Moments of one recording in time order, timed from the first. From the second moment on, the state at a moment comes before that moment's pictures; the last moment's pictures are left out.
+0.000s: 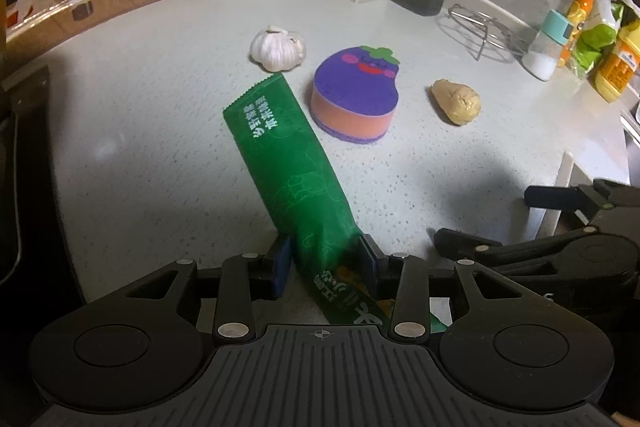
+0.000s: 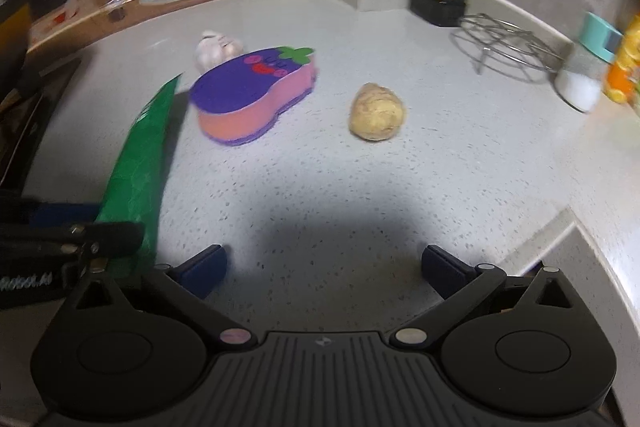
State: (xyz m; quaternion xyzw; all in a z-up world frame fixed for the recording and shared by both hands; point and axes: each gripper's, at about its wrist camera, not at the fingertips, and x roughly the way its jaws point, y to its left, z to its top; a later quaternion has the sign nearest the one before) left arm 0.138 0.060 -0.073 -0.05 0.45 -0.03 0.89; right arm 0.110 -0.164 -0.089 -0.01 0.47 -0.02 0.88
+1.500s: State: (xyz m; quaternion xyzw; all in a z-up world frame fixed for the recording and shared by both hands) left arm 0.136 0.080 -0.062 -0.08 0.42 -0.03 0.90; right arm 0.149 -0.181 -0.073 -0.07 0.35 -0.04 0.93
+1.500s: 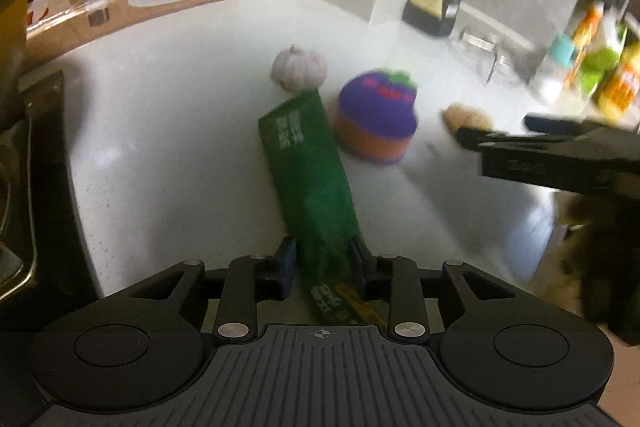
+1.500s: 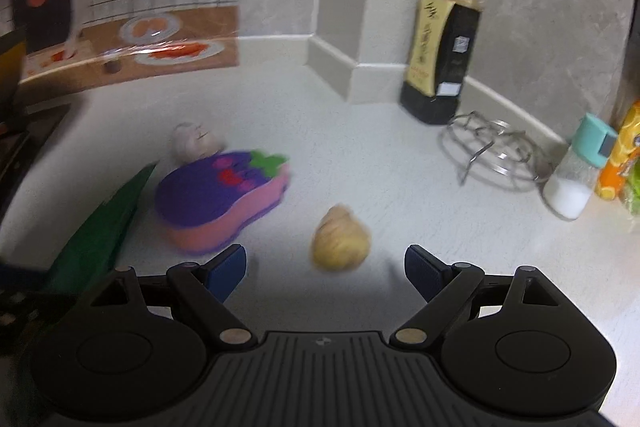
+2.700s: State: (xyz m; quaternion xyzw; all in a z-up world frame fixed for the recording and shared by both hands) left arm 0.126 0.106 -0.067 -0.14 0.36 -0.07 0.92; right arm 0.176 -0.174 -0.065 -0.01 0.42 0.00 0.91
